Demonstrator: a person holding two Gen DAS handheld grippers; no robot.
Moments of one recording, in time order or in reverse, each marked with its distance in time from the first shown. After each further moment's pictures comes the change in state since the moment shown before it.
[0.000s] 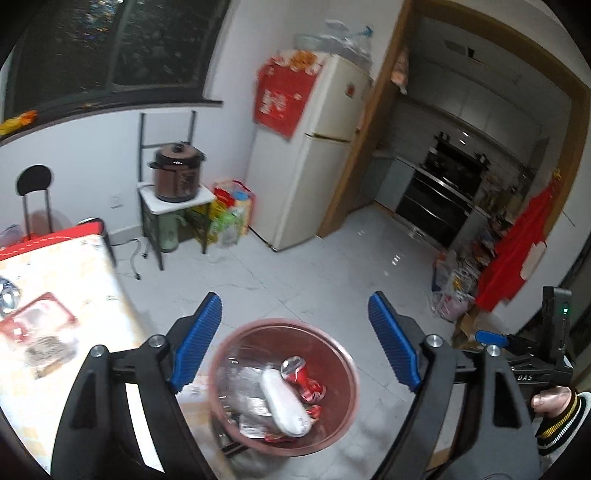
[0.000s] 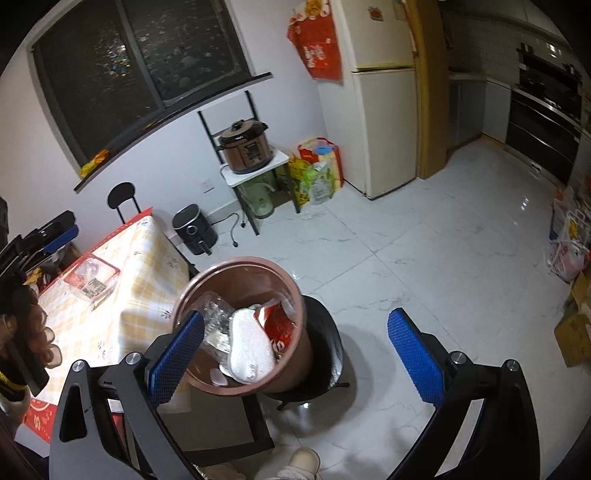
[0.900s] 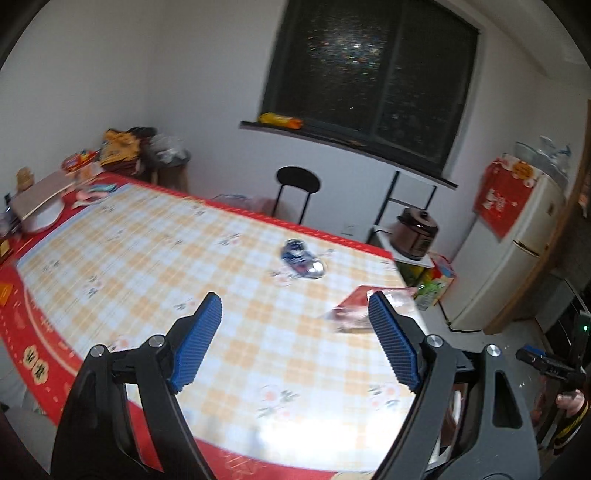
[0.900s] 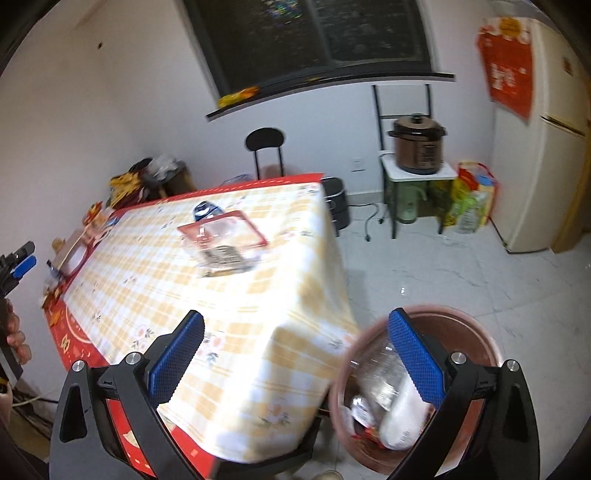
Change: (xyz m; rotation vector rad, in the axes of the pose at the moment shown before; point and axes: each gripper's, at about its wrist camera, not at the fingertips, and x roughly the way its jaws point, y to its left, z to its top) left arm -0.323 0.221 -0.110 -0.442 -0.222 0.730; right arm 0.090 0.258 0.024 -0.399 0.099 0.406
